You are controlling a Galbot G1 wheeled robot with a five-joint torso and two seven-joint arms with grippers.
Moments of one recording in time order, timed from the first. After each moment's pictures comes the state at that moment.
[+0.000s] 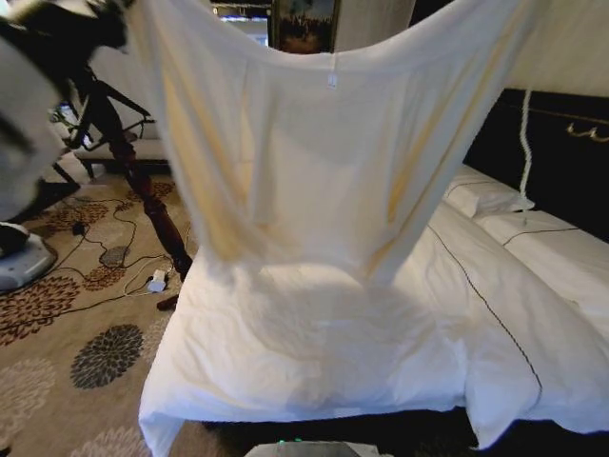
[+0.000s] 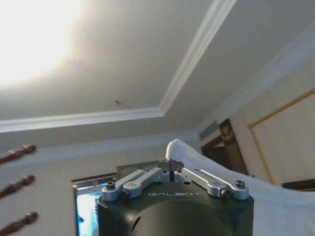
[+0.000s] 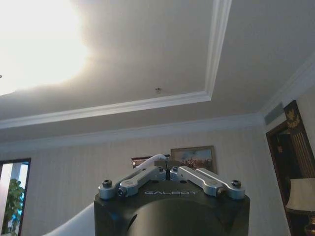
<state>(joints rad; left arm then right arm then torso) -0.03 -0.14 -0.23 -2.28 -1.59 0.35 -0.48 -0.15 0.28 0.59 2.28 1.87 -0.48 0.71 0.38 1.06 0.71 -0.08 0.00</state>
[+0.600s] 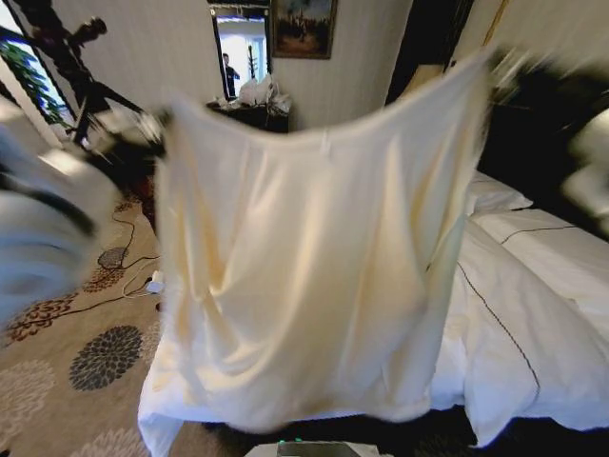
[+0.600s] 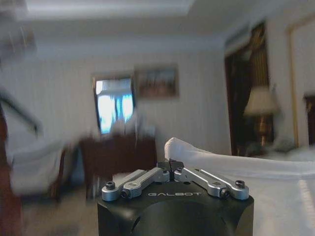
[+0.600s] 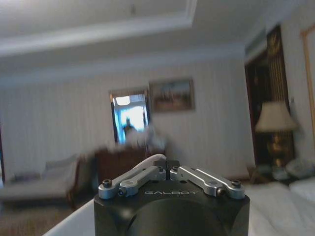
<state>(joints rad) 0.60 -0.46 -0.19 -2.30 -1.26 0.44 -0.71 -0.54 0.56 0.46 2.22 1.45 -0.55 0.66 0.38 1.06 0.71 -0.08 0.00</state>
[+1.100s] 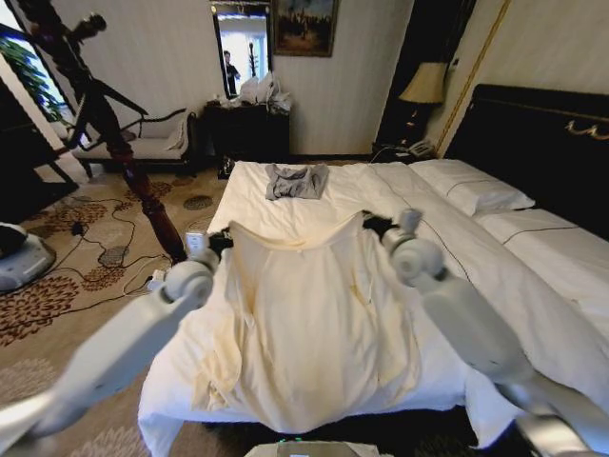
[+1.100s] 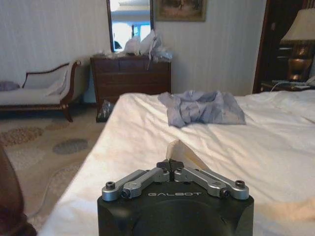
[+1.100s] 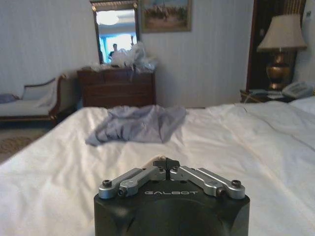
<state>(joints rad) 0.56 -0.92 0.08 -1.74 -0.93 0.39 -0.61 -0.52 0.94 0.03 1.68 0.93 -0.44 0.47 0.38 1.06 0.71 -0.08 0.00</state>
